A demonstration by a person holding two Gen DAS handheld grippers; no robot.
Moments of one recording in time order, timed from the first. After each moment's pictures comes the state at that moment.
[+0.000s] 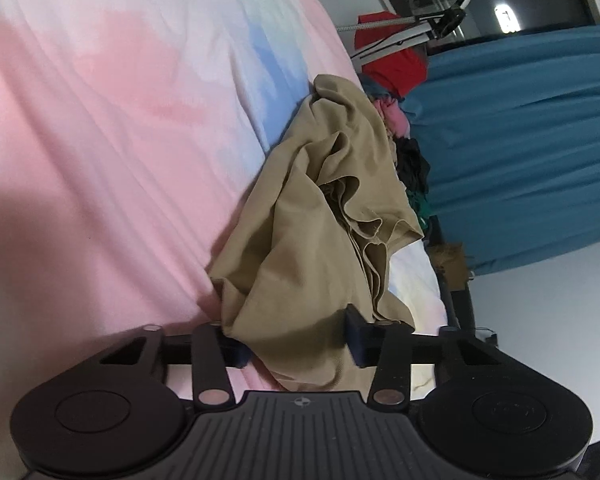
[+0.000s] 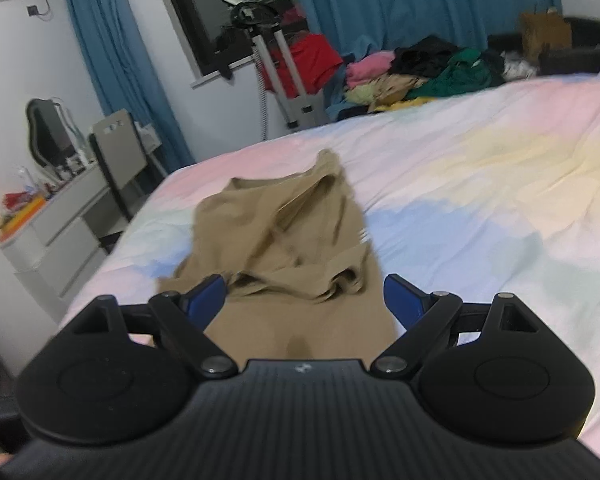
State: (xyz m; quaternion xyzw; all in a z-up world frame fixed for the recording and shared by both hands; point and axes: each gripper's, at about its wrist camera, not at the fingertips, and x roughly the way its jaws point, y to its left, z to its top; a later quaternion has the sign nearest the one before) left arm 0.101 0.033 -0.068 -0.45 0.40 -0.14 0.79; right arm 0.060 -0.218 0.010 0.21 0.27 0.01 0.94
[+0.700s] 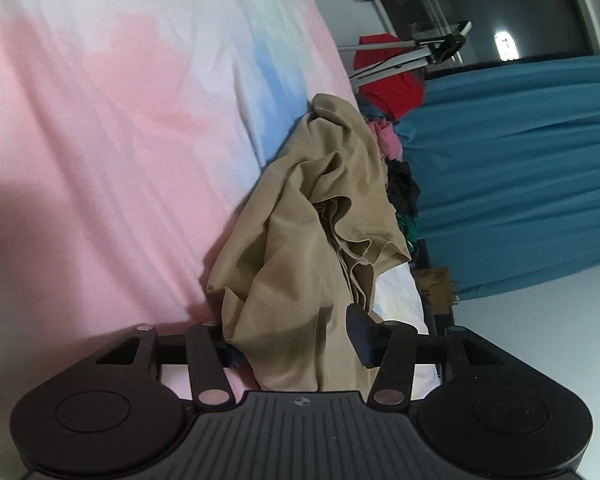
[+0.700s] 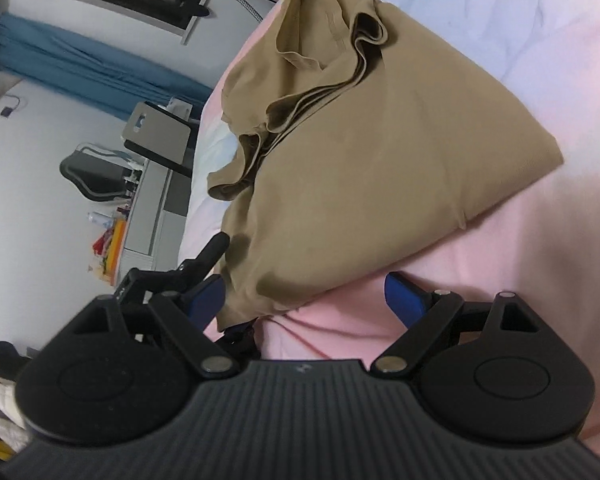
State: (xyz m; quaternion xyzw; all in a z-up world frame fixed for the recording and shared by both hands) left arm 0.101 0.041 -0.072 -0.49 0.37 -0.13 0.78; right arm 0.053 -0.199 -0.086 0.48 0.37 0.10 0.79
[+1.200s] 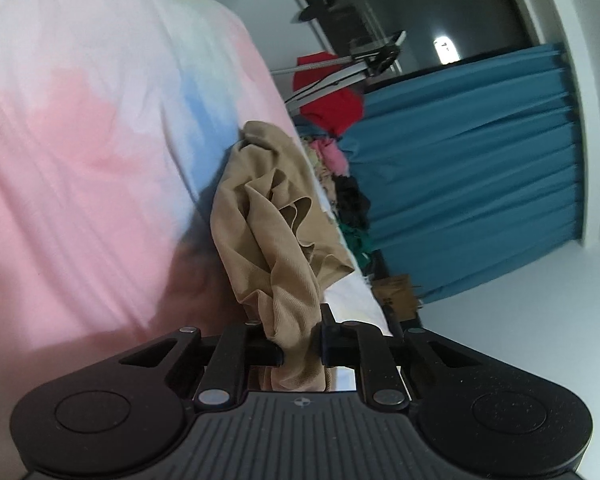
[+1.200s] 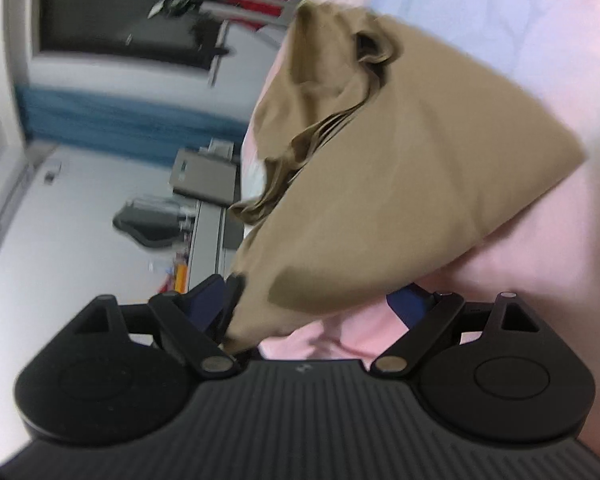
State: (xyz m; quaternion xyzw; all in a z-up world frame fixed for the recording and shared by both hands) left arm 0.087 0.039 -0.050 -0.48 0.30 -0.19 0.80; right arm 0.054 -0.226 -0.104 0.58 0.30 0.10 0.75
